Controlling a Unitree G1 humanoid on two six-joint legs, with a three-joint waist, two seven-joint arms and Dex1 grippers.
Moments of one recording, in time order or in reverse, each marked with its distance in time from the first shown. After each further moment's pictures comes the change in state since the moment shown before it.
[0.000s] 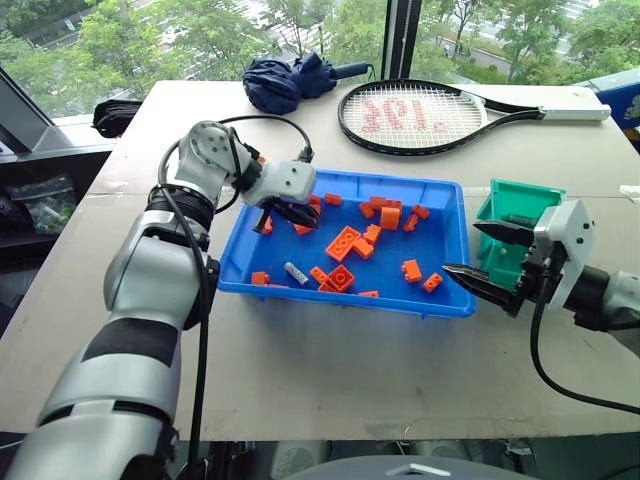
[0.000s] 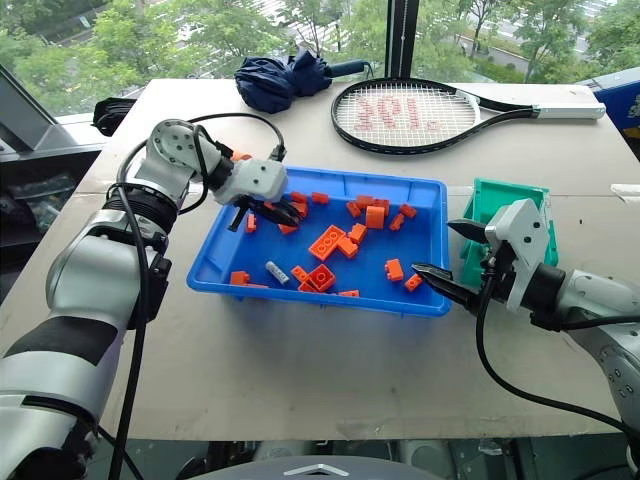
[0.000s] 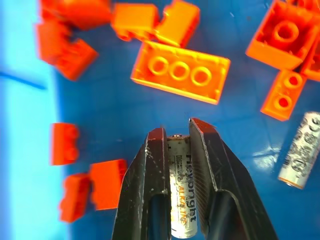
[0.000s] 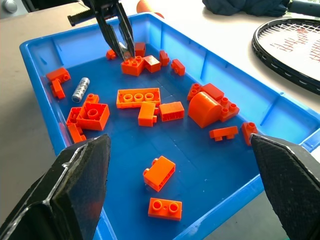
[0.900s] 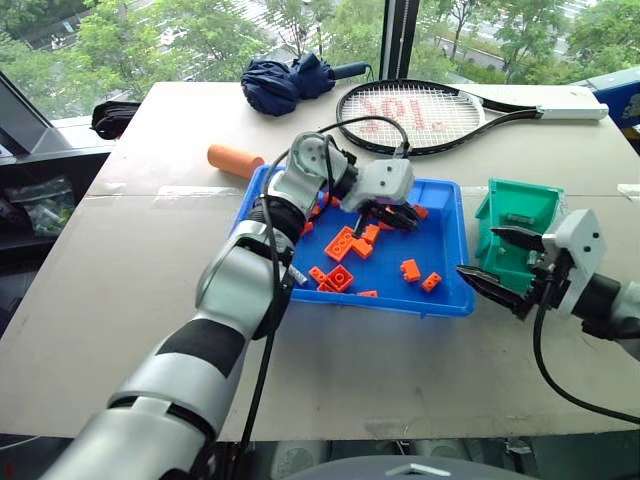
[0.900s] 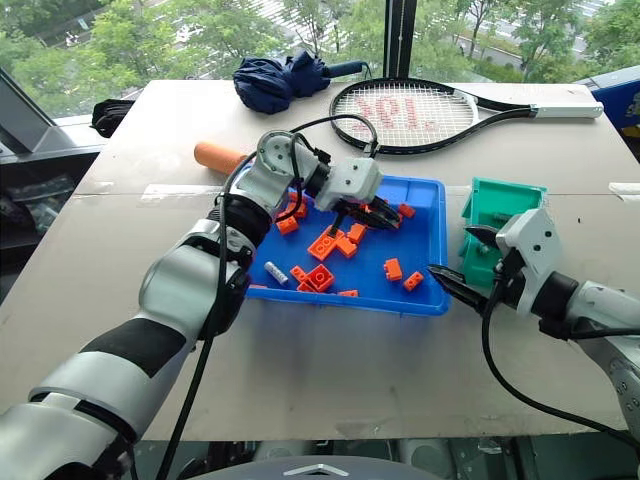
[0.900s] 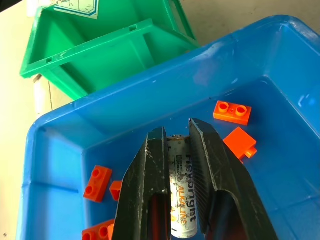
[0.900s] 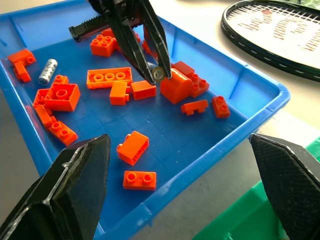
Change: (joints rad) left arm 0.007 -0.376 0.021 -0.088 -0.045 0.086 0.105; right arm 0.111 -0.018 -0.060 -0.042 -0.049 -0.020 -0.066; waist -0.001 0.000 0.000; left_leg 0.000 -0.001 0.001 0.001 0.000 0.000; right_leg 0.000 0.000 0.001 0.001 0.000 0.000
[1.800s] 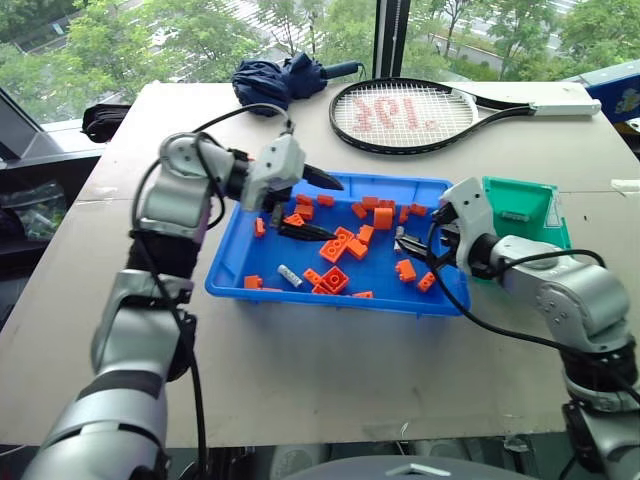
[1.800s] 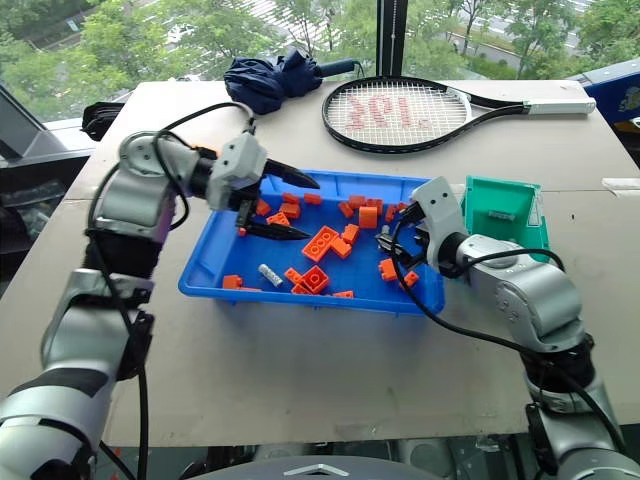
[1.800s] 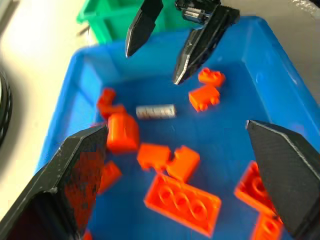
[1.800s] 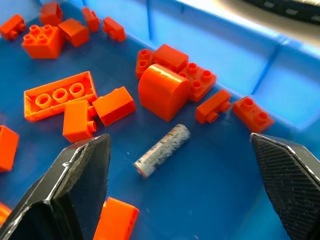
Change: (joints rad) left arm 0.409 0.508 0.149 -0.839 -0.313 0.604 -0.103; right arm -0.538 0.377 0.440 0.316 -0.162 0.376 -0.395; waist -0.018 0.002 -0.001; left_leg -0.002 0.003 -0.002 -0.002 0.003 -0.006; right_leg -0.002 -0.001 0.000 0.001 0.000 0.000
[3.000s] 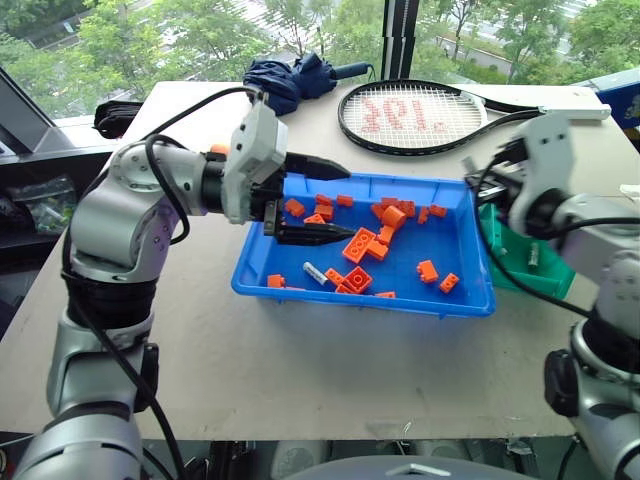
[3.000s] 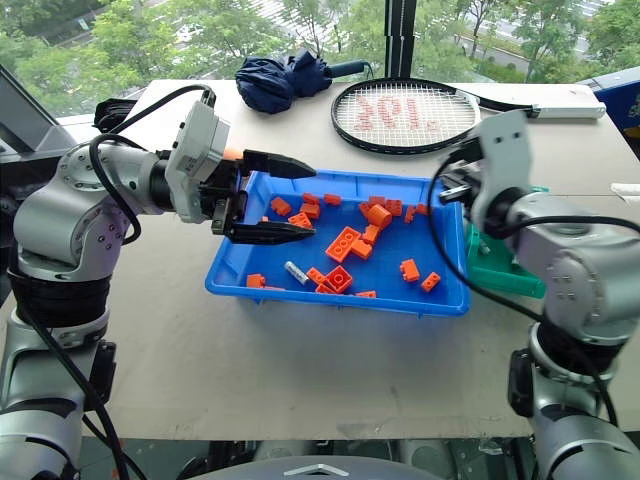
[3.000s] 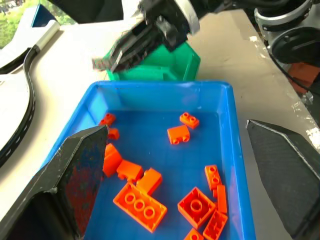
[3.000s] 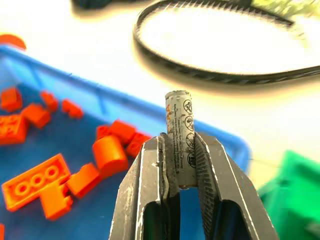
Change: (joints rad) left arm 0.113 0.048 0.102 -0.525 -0.337 0.472 0.315; right arm -0.198 -0.052 -0.412 -0.261 -0.095 0.465 0.012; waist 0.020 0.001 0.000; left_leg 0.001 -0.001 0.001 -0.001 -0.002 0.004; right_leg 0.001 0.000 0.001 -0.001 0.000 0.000
